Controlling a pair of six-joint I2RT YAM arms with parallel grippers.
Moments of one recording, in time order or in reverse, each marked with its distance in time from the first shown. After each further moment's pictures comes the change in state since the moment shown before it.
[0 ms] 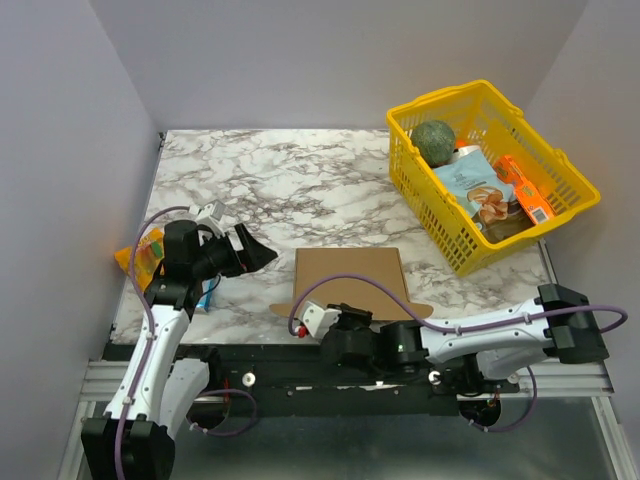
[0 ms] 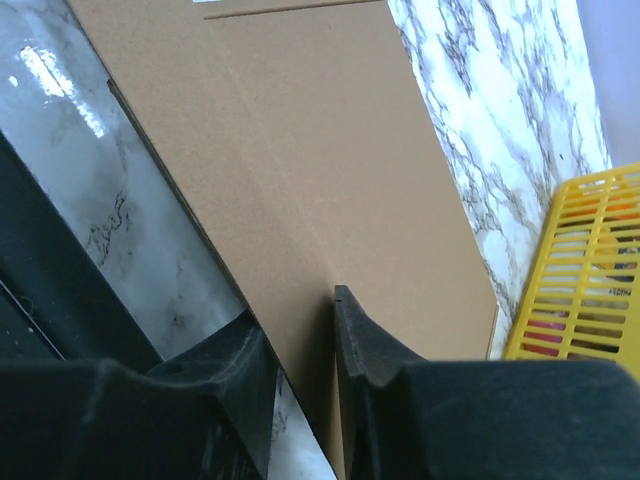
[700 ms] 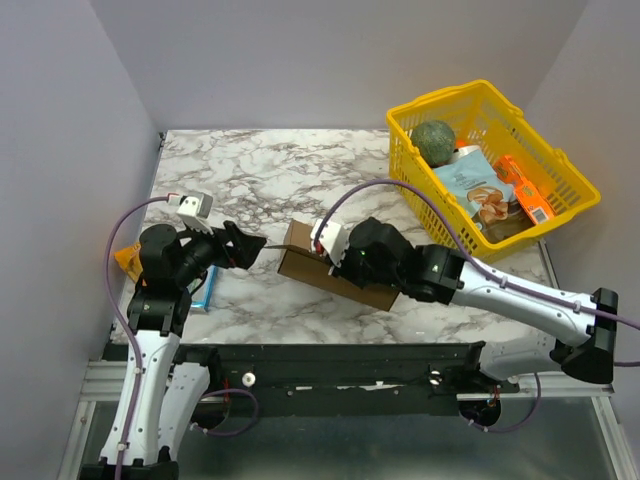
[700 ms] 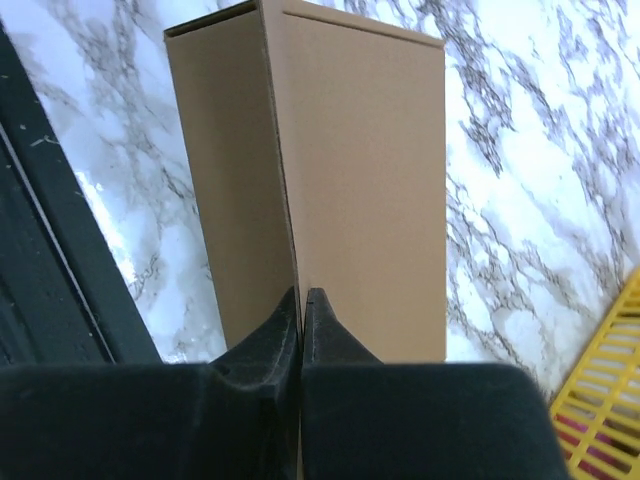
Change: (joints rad) left arm 0.000 -0.171 0.115 -0.006 -0.076 0.196; right arm -0.428 -0.109 0.324 -0.226 -0.673 -0.138
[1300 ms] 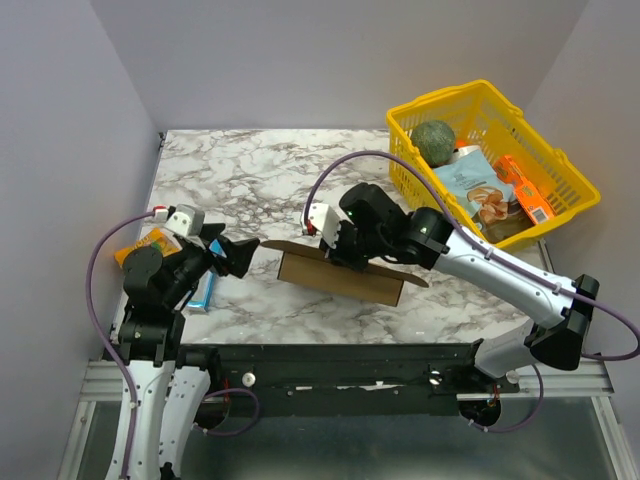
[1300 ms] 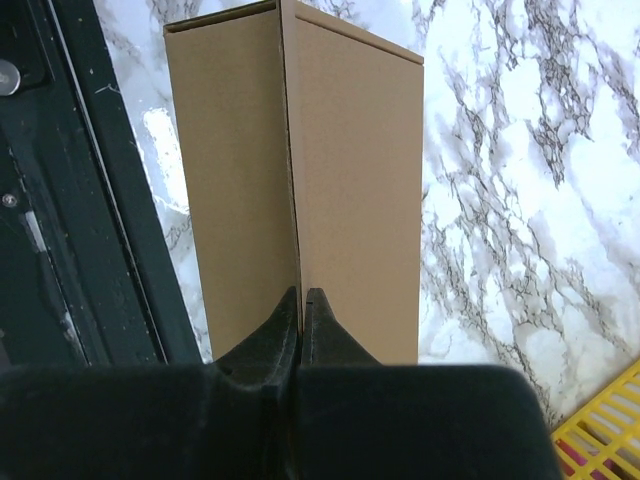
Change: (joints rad) left arm 0.001 -0.158 0.009 0.032 -0.033 0.116; right arm -0.155 0.183 0.299 -0.293 -0.302 -0.103
